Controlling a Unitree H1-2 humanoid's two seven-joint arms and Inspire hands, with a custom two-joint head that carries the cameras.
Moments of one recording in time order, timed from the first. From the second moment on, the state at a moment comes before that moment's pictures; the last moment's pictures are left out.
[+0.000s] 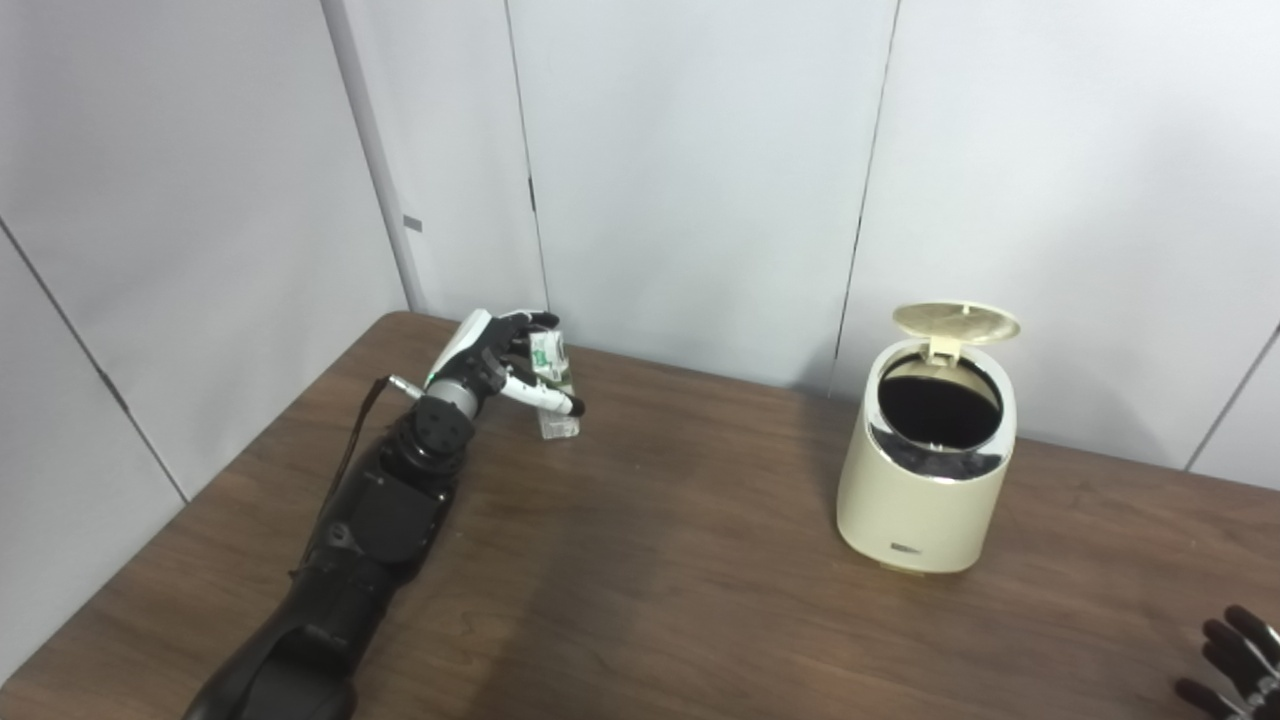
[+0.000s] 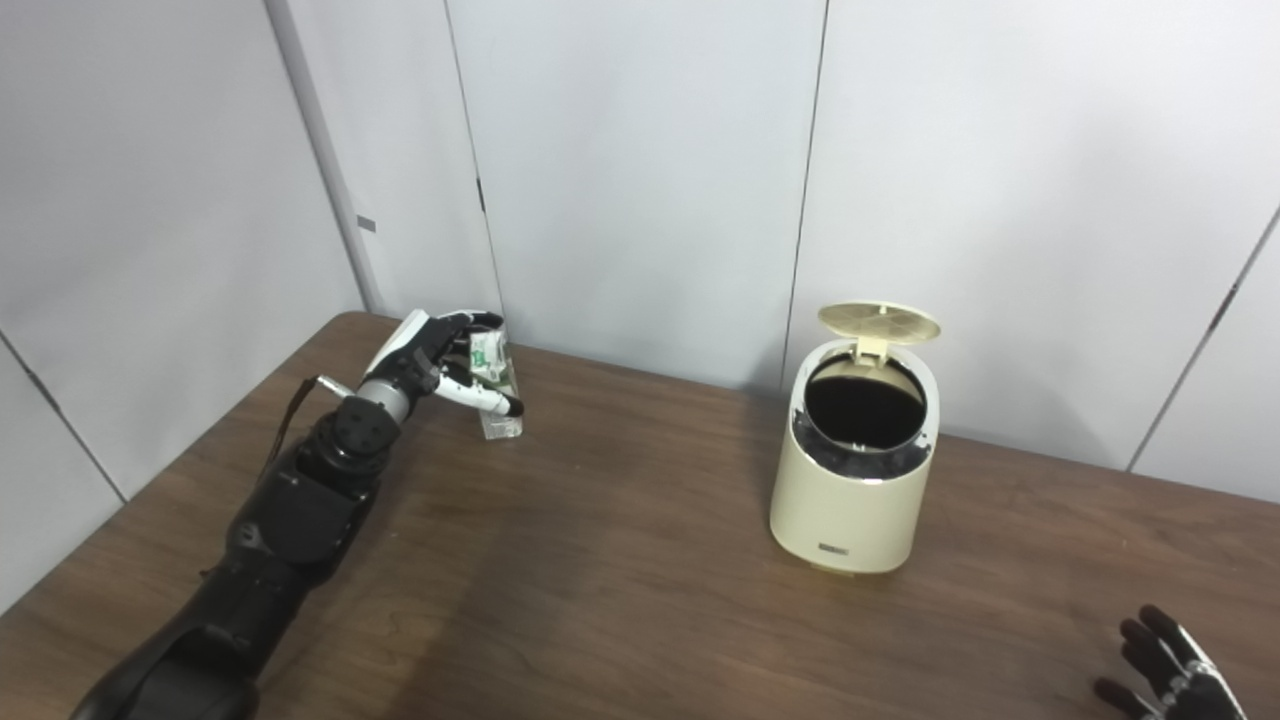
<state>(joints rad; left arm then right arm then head) -0.57 0.51 0.03 0.47 0.25 0.24 -0.04 0.02 -0.20 -0.12 -0.10 0.12 0.04 0.09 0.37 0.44</state>
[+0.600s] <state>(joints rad) -0.57 0.51 0.01 0.50 0.27 0.18 -0.01 0.02 -0.19 -0.12 -0.10 0.13 0.04 0.09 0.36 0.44</state>
